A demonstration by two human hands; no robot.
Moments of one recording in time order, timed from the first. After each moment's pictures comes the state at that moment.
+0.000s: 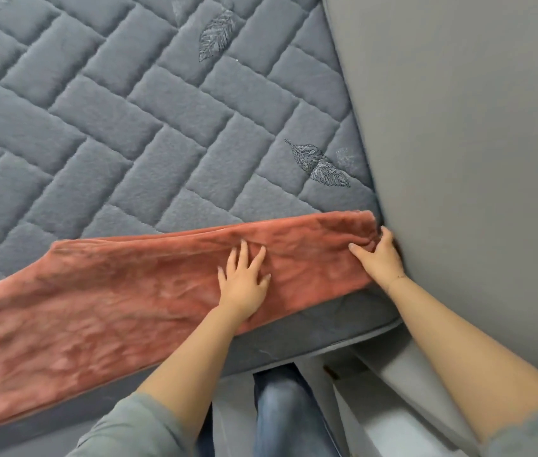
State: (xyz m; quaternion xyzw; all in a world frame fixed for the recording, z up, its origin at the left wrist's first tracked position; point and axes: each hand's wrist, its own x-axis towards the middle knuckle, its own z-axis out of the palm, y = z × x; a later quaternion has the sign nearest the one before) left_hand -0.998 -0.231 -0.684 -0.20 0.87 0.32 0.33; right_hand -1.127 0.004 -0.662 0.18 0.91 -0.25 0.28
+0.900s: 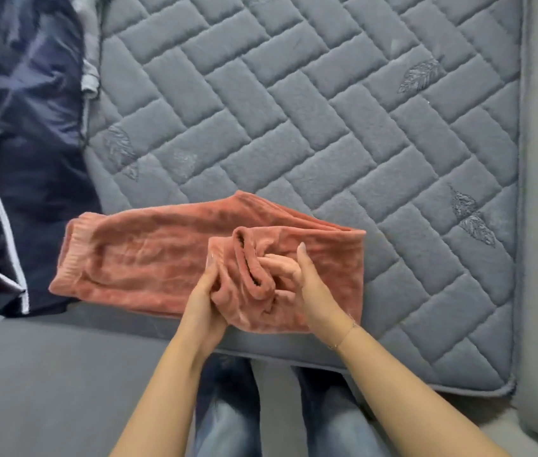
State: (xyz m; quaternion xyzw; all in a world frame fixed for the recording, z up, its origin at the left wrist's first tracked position) left_hand -0.783 -0.437 -0.577 -0.42 0.22 0.88 -0.07; right_hand -0.914 -0.325 -0.571 0.04 0.60 -0.53 0.60
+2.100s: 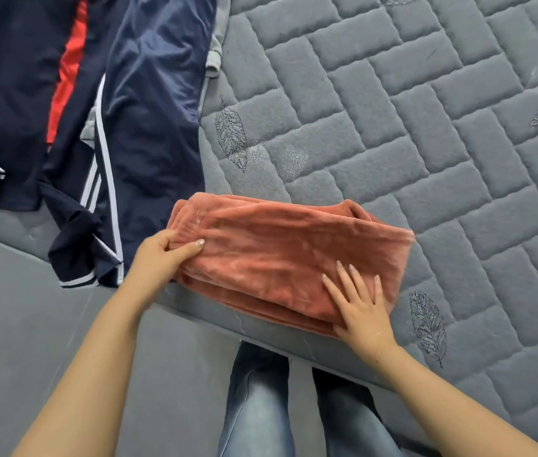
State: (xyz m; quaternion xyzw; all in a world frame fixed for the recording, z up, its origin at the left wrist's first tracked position) left_hand -0.623 -0.651 -0.589 -0.60 0.58 0.55 -0.02; right_hand -0.848 -0.370 -0.651 -0.52 0.80 0.12 0.27
